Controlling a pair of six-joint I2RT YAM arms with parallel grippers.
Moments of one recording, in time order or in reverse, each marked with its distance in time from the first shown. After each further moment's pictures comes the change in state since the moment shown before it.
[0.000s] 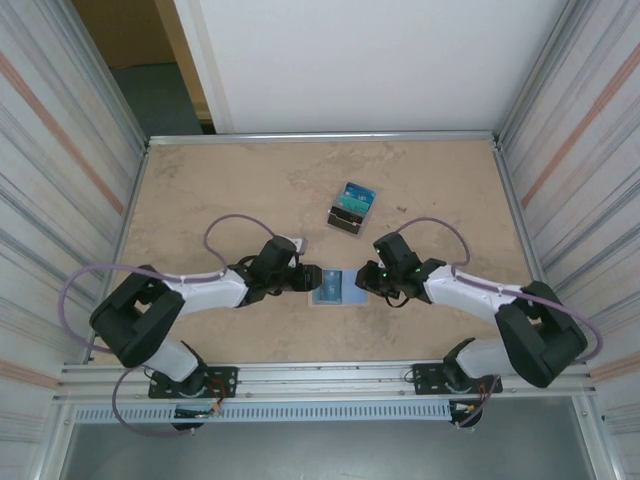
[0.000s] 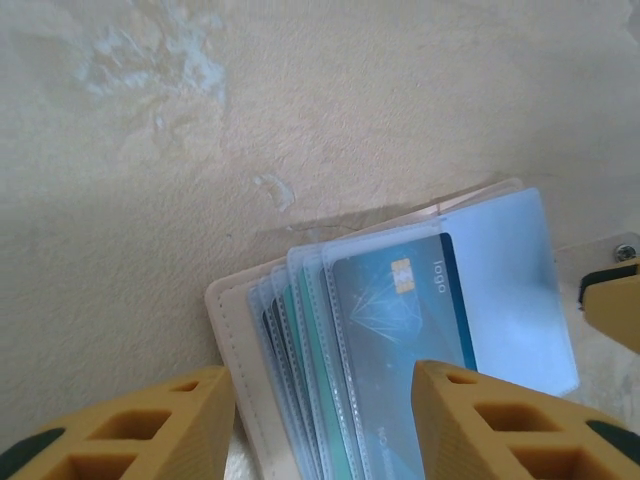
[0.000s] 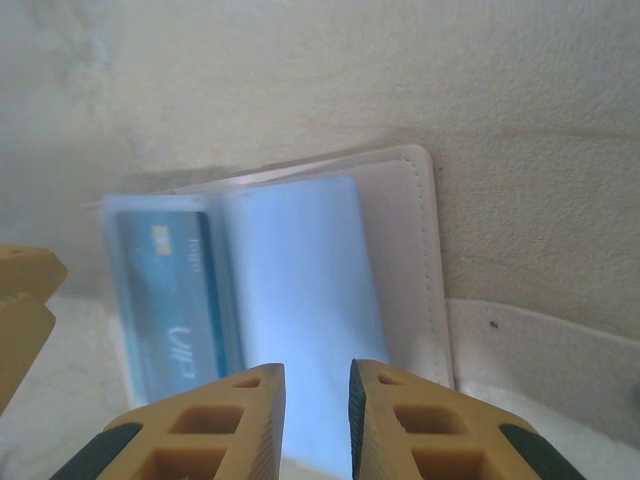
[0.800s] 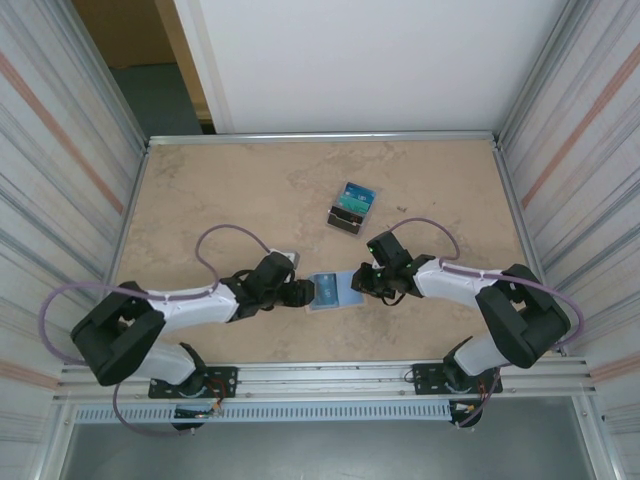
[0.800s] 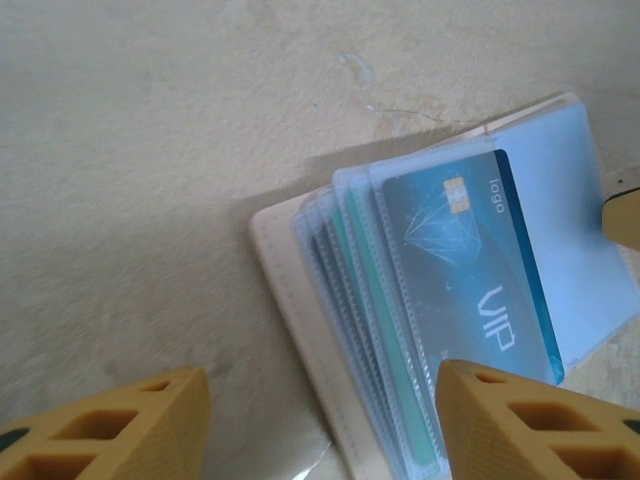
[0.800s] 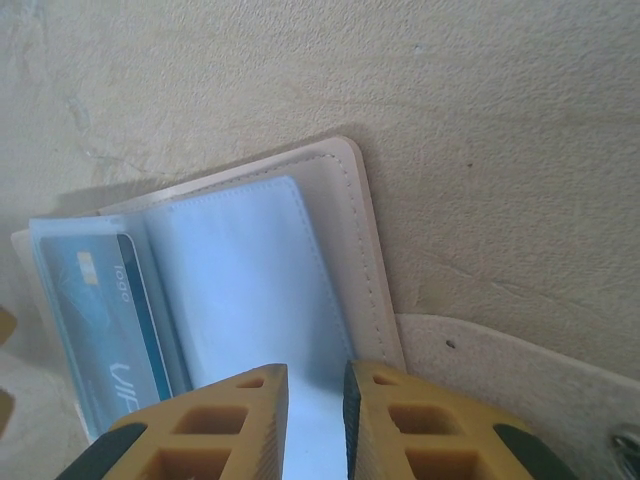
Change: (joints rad) left arm -0.068 -0.087 -0.098 -0.069 -0.104 -0.032; right arm 0.000 0.152 0.032 0.037 -0.053 -0.040
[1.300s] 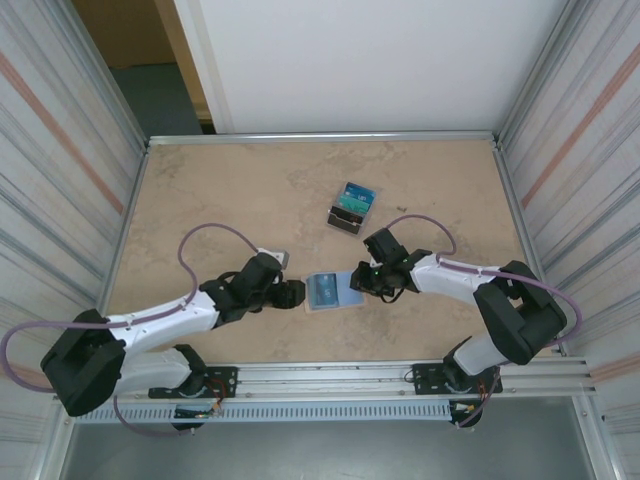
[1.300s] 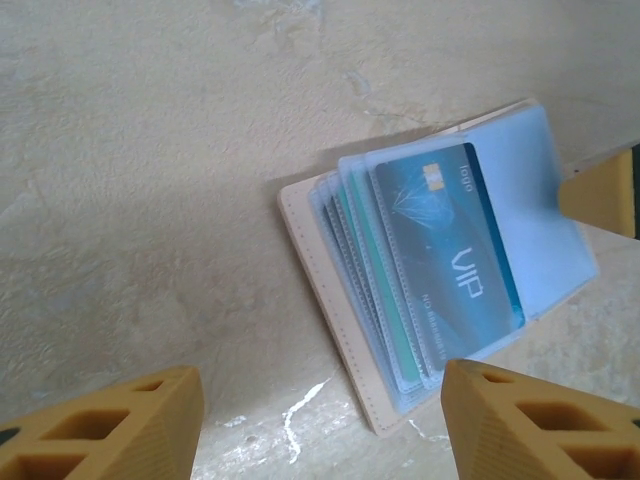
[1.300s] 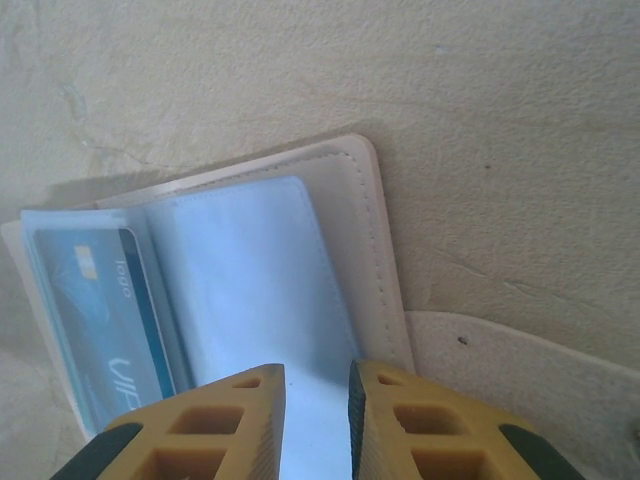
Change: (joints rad) left arm -0.005 -0.230 -0.009 -0.211 -0.050 0.021; right arm 0.006 0.025 0.055 -0.076 0.003 -0.034
